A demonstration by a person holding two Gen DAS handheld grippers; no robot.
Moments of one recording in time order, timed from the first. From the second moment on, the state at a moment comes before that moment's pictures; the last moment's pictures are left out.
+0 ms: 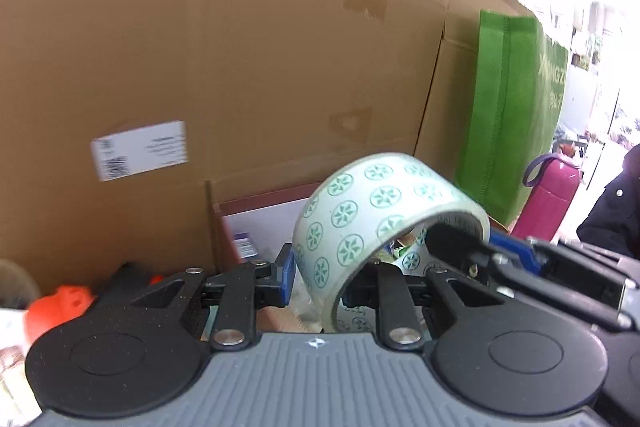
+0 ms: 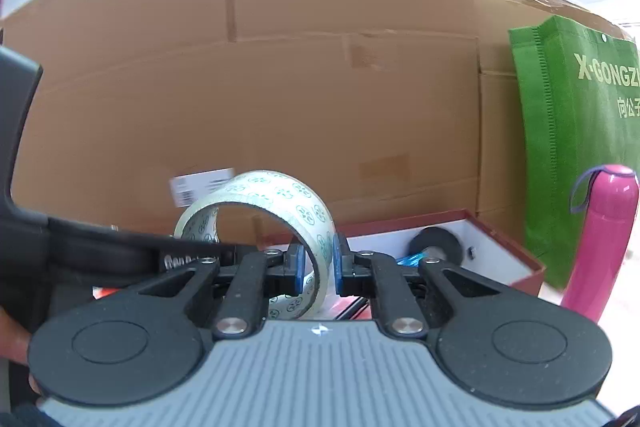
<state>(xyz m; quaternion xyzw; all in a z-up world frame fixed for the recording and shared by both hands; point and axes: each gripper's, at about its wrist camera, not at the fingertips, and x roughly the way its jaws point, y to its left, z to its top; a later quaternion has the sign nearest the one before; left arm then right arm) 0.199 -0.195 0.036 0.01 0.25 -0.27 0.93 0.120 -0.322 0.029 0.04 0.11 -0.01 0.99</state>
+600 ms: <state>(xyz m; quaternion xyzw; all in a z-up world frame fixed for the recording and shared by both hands) 0.253 -0.188 -0.007 -0.05 0.27 -0.28 0.92 0.216 -0.371 -0.009 0.07 0.20 -0.05 0.98</state>
